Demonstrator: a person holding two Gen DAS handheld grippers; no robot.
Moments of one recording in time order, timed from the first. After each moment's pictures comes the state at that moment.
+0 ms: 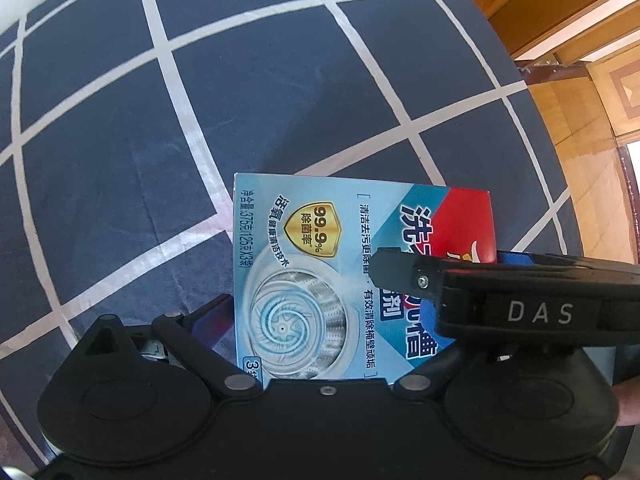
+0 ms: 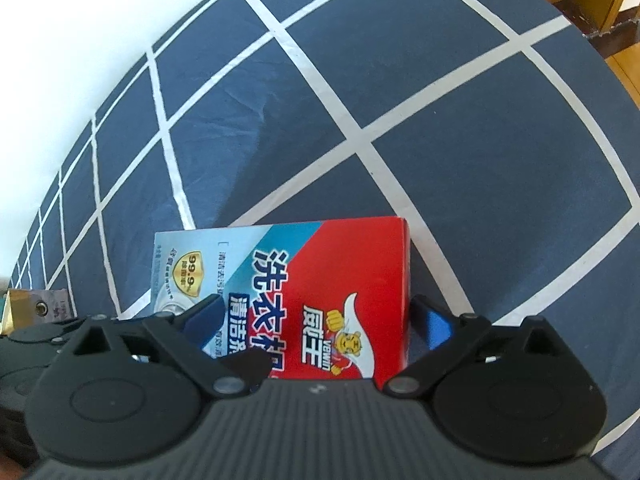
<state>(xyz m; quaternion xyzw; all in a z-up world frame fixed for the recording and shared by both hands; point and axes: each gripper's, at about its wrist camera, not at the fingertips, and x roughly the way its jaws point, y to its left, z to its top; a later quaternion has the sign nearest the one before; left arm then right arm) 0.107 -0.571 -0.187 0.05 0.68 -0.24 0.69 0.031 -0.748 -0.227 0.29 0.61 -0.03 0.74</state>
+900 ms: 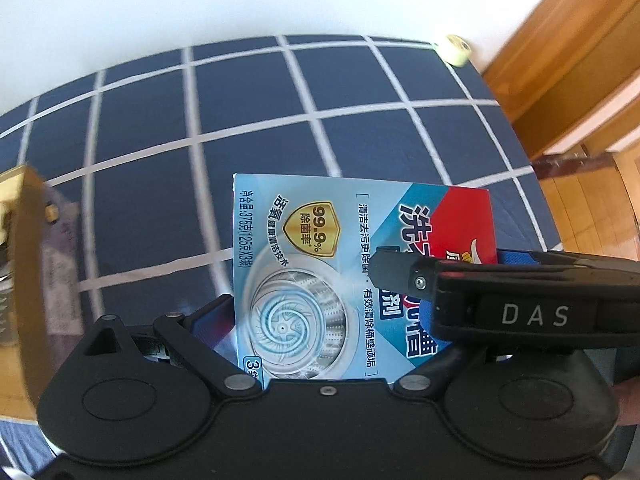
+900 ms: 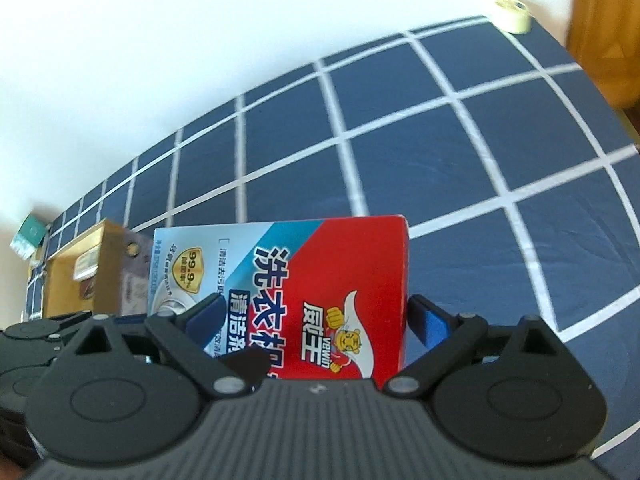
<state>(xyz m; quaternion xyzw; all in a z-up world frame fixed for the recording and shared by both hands) 0.049 -0.446 -0.074 0.00 0.59 -0.15 0.79 0.020 -0.639 -0.105 0.20 0.55 0.08 0.81</state>
